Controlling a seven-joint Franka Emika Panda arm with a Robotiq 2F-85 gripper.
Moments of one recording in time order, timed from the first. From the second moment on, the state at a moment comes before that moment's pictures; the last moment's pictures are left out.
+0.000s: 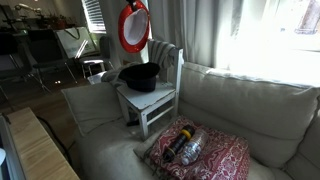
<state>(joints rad) 0.13 0.06 0.07 -1.98 -0.07 2.39 0.51</state>
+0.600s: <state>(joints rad) 0.16 0.03 0.12 -2.06 -0.41 2.20 0.71</state>
